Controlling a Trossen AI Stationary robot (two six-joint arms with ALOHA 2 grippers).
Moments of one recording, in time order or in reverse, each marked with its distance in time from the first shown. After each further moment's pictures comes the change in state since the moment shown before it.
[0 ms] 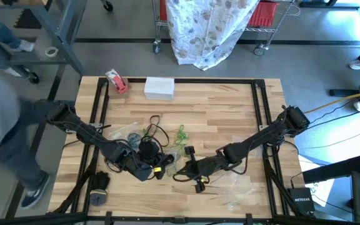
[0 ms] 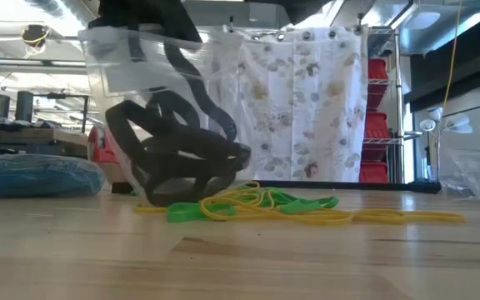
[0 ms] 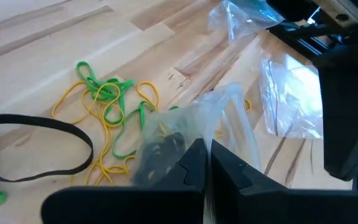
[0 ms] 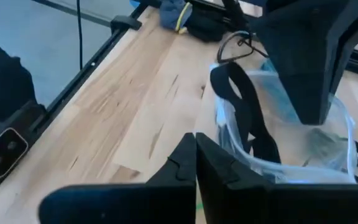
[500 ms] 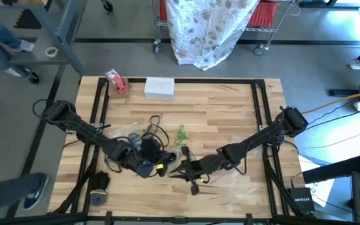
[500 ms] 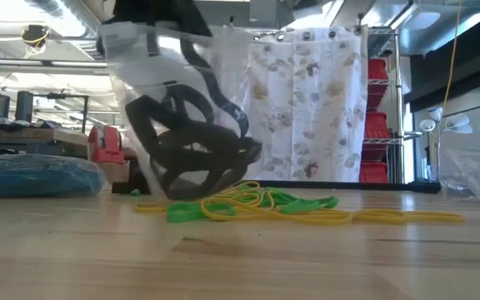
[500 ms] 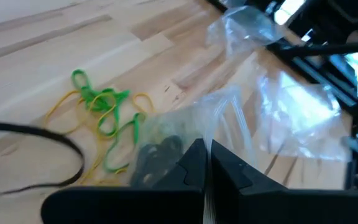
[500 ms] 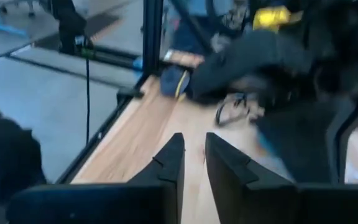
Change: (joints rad) left arm 0.030 0.000 0.000 0.058 -0.001 -0.004; right arm -0.001 0.024 0.000 0.291 -0.012 -0.009
